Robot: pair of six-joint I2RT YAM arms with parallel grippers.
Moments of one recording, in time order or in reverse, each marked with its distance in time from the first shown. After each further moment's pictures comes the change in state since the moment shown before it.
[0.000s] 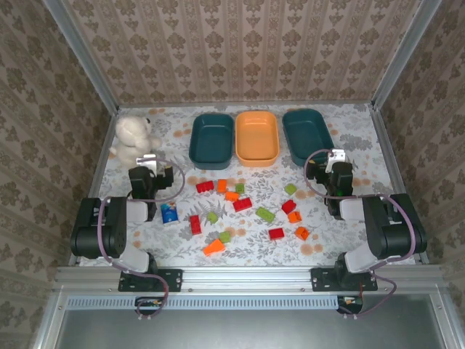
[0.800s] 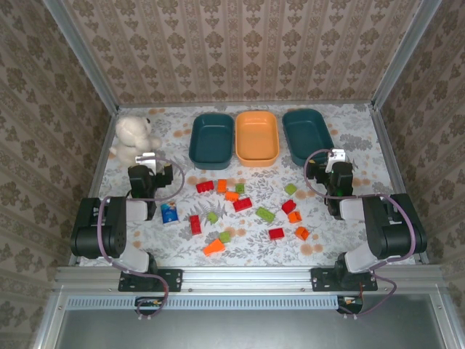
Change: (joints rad) left arm 0.005 0.000 0.010 0.016 0.007 0.003; right arm 0.000 0.000 0.000 0.004 0.000 0.000
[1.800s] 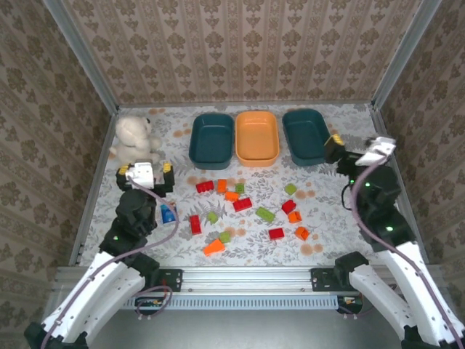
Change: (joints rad) left arm -0.537 -1.036 0.144 -0.893 -0.556 -0.062; right arm 0.275 -0.910 0.475 -1.051 0.318 0.271
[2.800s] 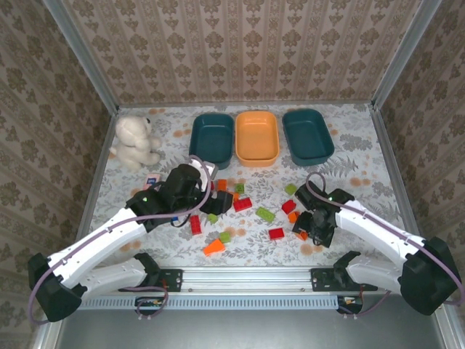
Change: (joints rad) left arm -0.301 0.493 0.345 -0.452 0.675 -0.381; right arm 0.257 0.503 -0.215 -0.739 -0.494 0.765
